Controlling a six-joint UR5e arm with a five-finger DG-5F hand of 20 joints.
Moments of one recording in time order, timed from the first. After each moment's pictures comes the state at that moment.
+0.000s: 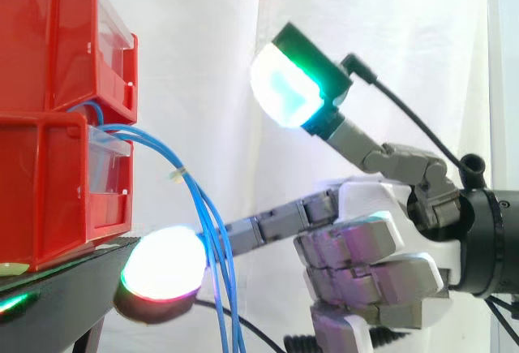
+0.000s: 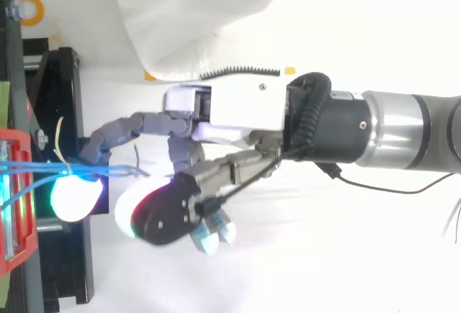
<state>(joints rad) 0.14 -2.36 -1.21 -2.66 -1.36 0.01</state>
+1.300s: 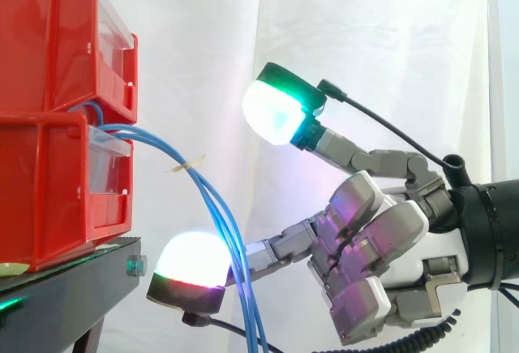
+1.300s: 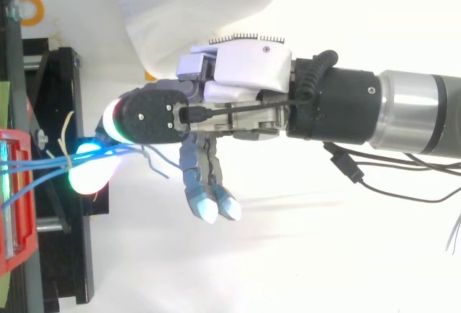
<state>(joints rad) 0.13 -2.36 -1.12 -2.94 -1.34 0.37</state>
